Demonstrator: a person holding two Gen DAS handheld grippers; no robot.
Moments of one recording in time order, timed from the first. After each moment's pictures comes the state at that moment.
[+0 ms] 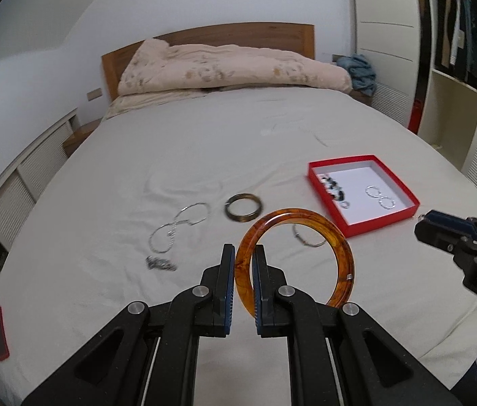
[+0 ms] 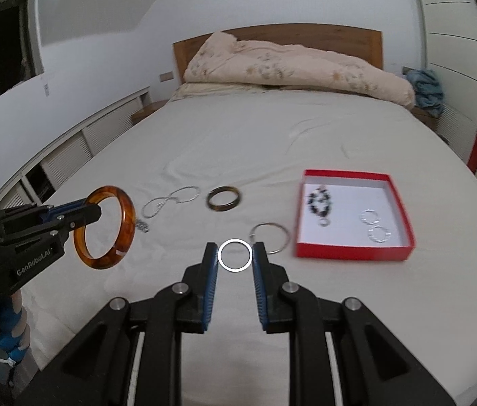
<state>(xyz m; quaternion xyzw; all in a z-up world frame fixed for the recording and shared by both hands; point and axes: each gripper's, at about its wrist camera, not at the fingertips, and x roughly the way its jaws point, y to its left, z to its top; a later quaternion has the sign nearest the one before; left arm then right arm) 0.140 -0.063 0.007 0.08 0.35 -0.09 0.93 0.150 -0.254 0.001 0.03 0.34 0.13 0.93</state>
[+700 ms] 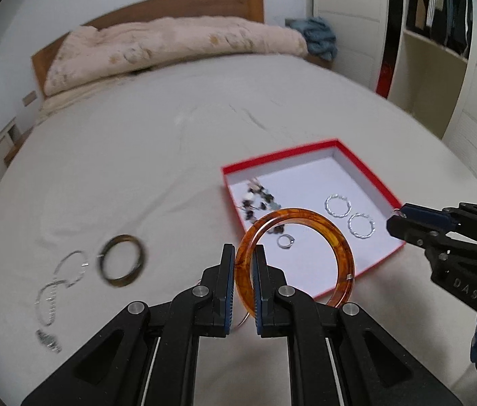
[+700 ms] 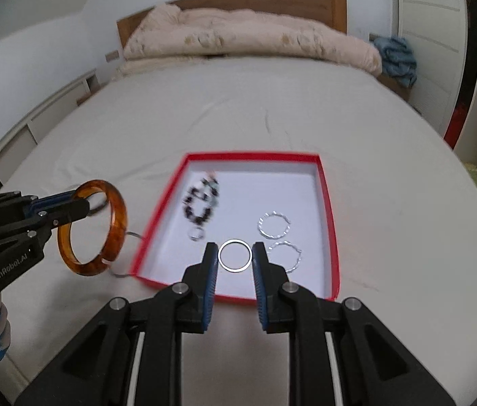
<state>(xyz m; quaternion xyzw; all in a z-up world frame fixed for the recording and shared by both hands) 0.302 -0.229 -0.072 0.11 0.41 -0.18 0.89 0.299 -0.397 -0.081 0.02 0.42 0.06 0.91</state>
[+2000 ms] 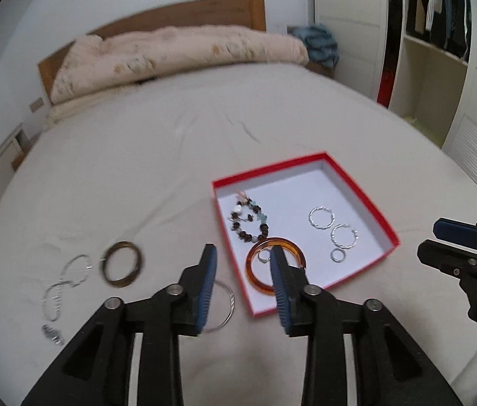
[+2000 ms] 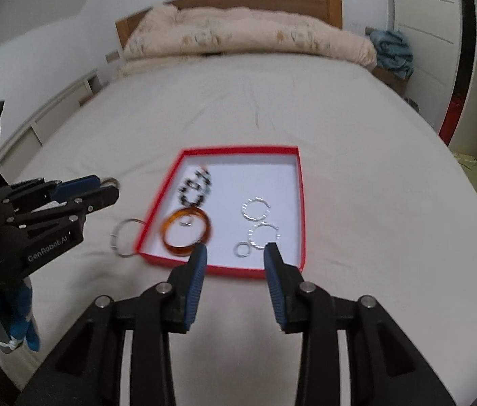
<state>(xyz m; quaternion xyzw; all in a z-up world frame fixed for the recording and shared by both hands) 0.259 -0.236 -0.031 0.10 0.38 -0.16 0.91 0.243 -0.421 -0.033 0.03 0.42 0.06 0.91</state>
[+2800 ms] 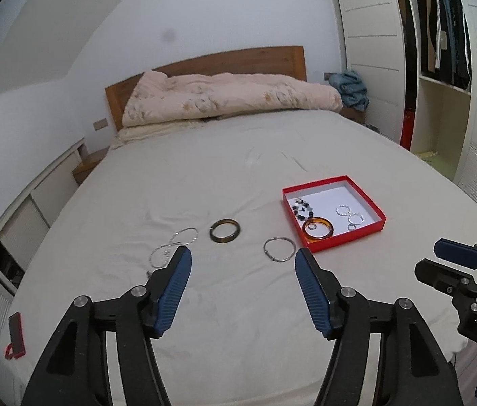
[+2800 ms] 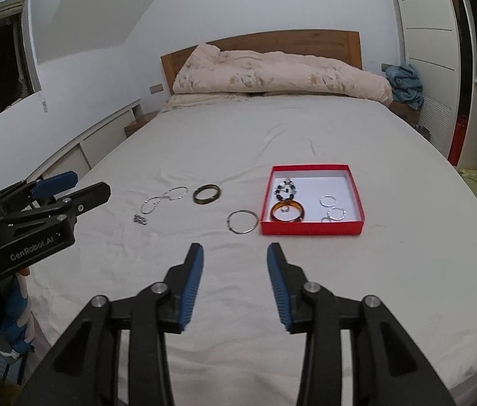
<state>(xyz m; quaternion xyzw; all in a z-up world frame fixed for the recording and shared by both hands) 0.061 -0.112 0.062 0.10 0.29 -0.08 0.95 0.069 -0.312 0.038 0.05 0.33 0.11 0.93</state>
